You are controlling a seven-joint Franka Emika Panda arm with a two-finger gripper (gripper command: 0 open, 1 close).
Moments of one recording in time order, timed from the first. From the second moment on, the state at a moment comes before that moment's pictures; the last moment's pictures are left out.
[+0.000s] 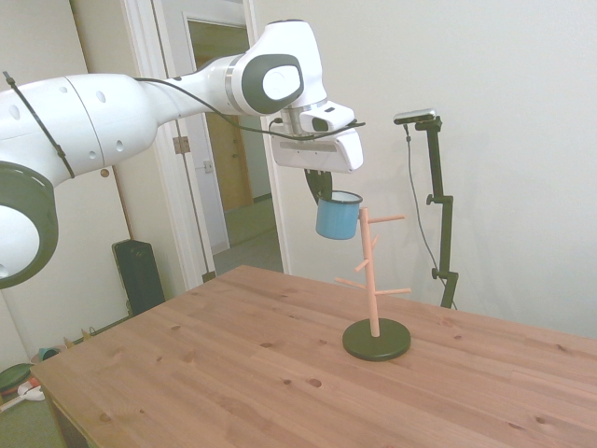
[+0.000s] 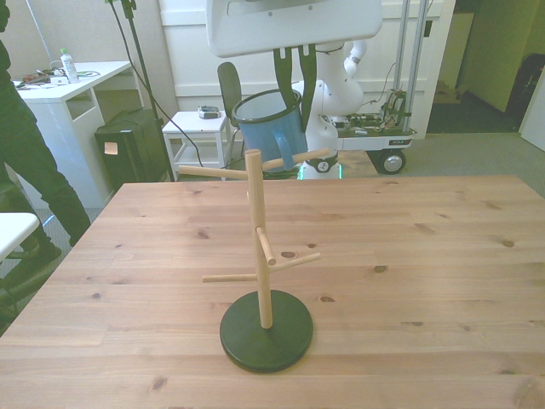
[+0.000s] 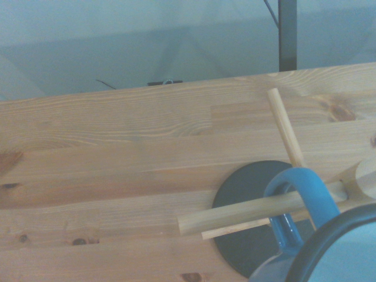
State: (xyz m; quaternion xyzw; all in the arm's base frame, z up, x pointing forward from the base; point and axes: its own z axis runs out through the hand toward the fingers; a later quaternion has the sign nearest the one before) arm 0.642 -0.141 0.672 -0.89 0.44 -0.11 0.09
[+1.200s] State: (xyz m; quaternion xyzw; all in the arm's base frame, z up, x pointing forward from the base) arm 0.580 -0.125 0.679 -0.88 0.44 -0.12 0.11
